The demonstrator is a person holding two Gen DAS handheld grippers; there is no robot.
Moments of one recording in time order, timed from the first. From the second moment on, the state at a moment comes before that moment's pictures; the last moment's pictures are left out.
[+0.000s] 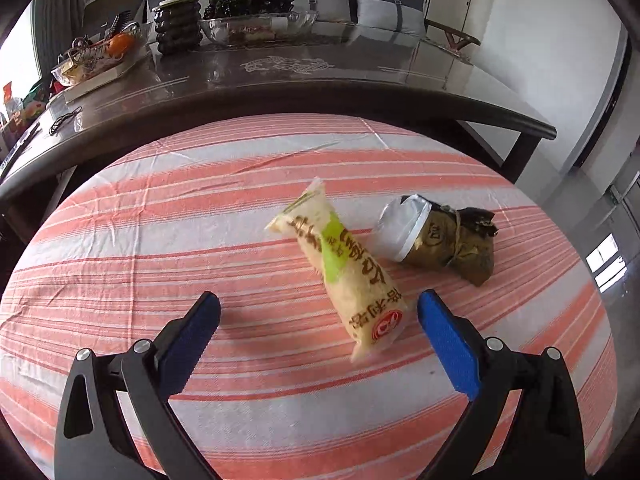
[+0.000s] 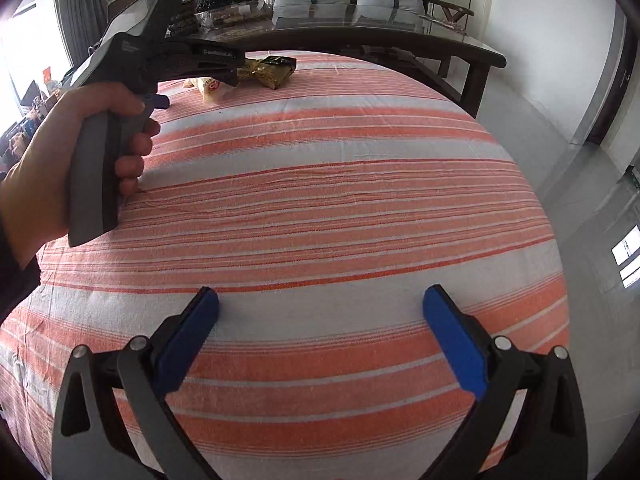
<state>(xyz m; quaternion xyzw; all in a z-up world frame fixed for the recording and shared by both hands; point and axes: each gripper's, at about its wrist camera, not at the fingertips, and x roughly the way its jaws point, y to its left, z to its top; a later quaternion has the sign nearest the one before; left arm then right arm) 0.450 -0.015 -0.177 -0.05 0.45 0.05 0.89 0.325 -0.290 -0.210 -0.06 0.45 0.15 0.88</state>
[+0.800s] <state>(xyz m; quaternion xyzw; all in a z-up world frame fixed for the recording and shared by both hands) 0.392 0.006 -0.168 0.06 0.46 -0.11 0.88 0.326 -0.289 -0.210 -0.06 0.45 0.15 0.88</state>
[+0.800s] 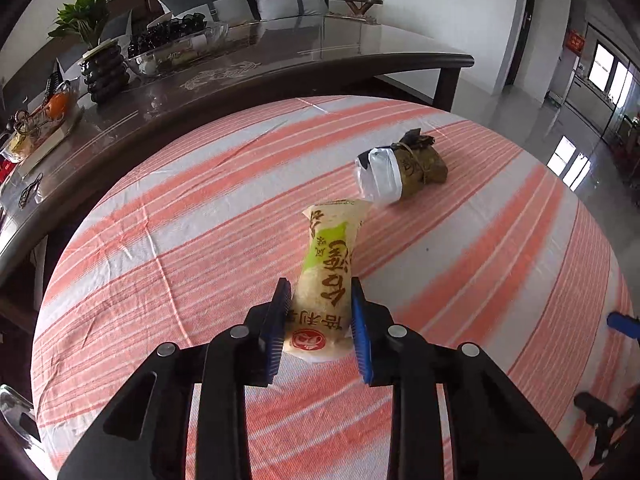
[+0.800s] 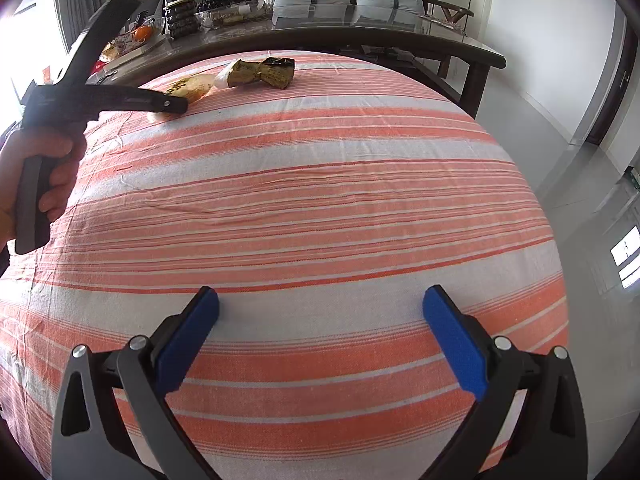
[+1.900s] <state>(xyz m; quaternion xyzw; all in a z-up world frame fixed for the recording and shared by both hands) 0.319 0.045 -0.186 0.06 0.46 -0.12 0.88 0.523 -0.191 -0.184 0.24 0.52 0.14 0.80</state>
